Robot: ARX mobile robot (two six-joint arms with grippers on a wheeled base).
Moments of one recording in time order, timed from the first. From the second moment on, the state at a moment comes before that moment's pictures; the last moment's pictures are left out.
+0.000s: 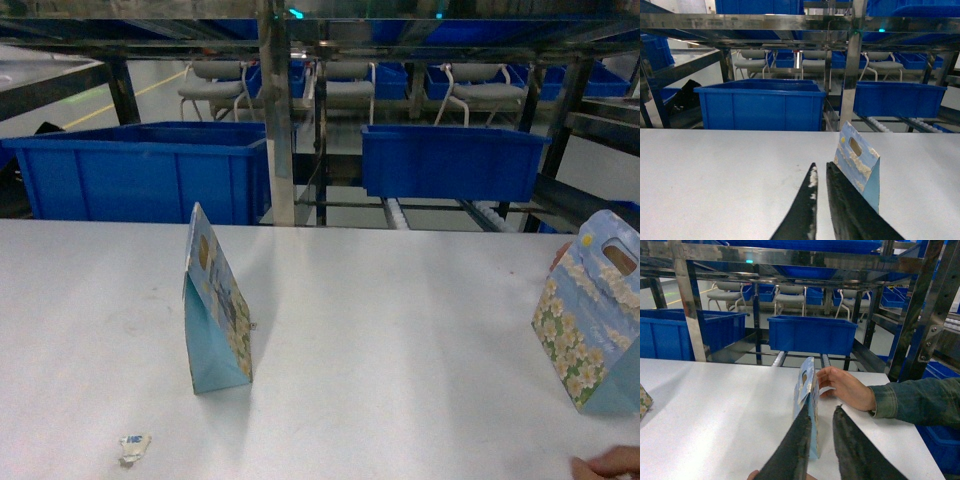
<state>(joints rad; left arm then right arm) 0.00 0.01 0.02 -0.01 0.00 -0.01 0.00 0.00 0.01 0.00 0.00 -0.01</state>
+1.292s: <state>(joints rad) 0.00 0.01 0.02 -0.01 0.00 -0.01 0.00 0.00 0.01 0.00 0.00 -0.01</state>
